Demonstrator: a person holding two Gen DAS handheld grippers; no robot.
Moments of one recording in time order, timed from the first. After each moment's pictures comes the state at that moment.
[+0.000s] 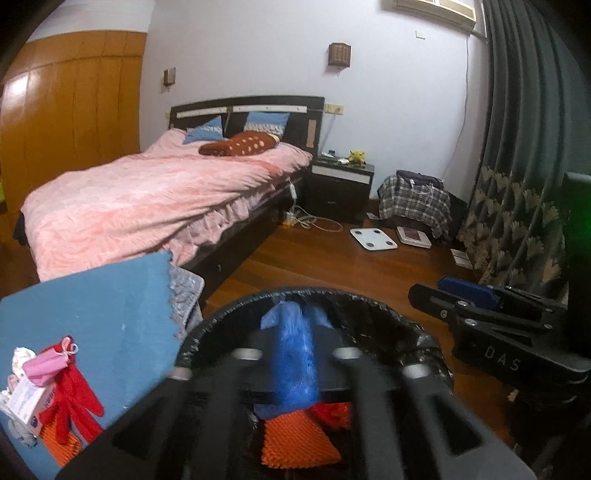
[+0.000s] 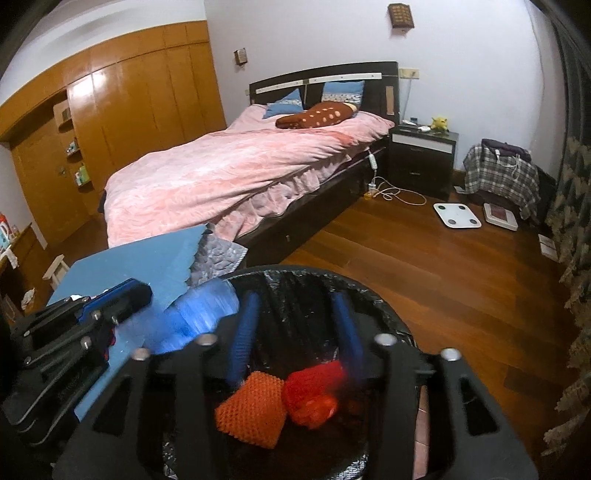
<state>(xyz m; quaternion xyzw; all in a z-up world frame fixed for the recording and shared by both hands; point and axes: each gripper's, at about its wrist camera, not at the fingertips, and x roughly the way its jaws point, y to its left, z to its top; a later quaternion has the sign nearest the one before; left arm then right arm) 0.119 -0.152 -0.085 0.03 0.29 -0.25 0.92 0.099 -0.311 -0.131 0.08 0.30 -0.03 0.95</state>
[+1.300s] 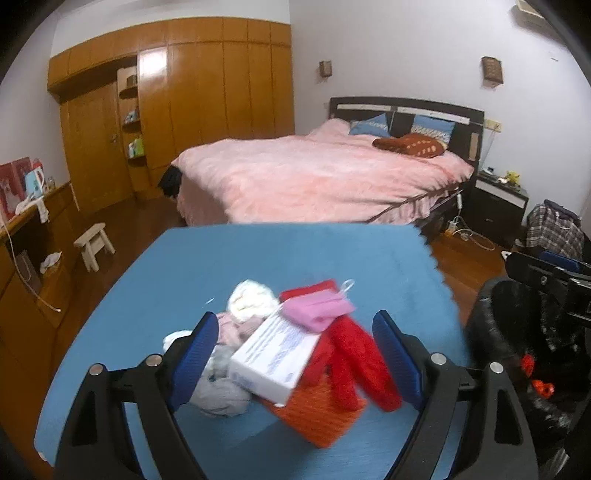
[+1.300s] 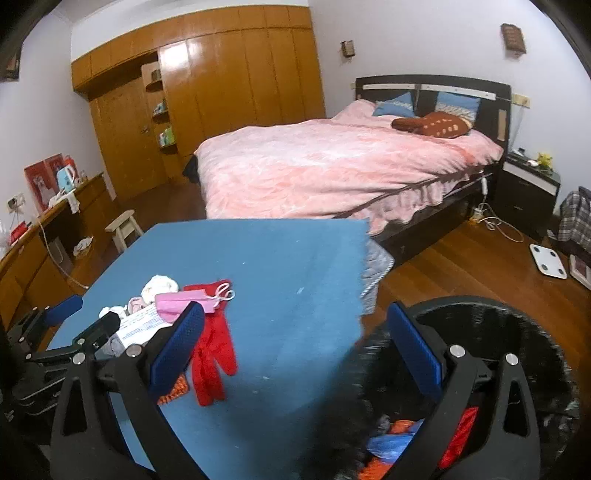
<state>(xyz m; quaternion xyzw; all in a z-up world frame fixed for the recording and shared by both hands) 0.113 0.124 -0.125 0.00 0.30 0.05 0.95 0.184 -0.089 -0.144 0.02 0.30 0.15 0.94</state>
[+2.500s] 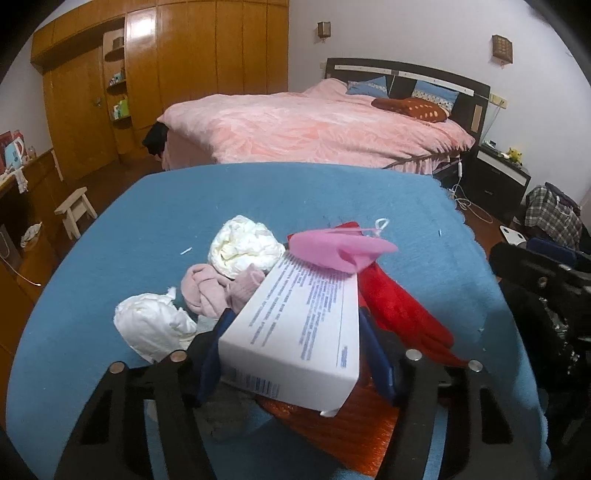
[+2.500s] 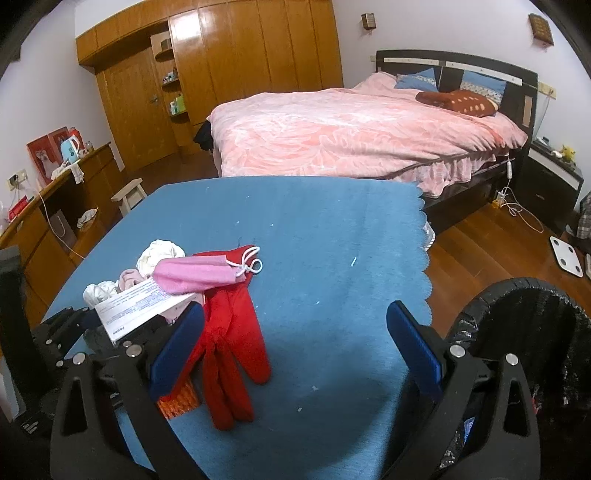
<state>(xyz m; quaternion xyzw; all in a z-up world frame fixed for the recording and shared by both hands) 0.156 0.149 -0.189 -0.02 0.37 0.02 0.93 0.218 -0.026 -0.198 0.00 0.35 0.17 0.92</state>
